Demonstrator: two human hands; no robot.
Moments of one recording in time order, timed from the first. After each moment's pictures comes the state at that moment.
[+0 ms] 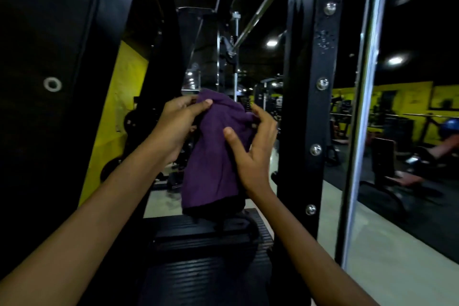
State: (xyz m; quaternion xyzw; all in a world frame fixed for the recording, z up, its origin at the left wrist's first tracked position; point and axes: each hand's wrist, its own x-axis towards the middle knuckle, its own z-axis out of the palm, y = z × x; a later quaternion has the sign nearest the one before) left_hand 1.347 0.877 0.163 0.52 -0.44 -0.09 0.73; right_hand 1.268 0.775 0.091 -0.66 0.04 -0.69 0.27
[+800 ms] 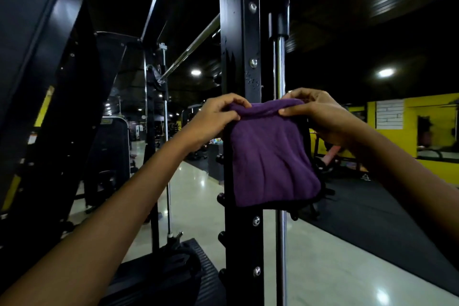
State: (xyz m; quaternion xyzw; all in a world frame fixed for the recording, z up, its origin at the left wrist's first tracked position) left_hand 1.275 0.828 0.220 0.41 -0.74 -0.10 0.53; right_hand 1.068 0.759 0.228 -0.73 0.21 -0.53 0.38
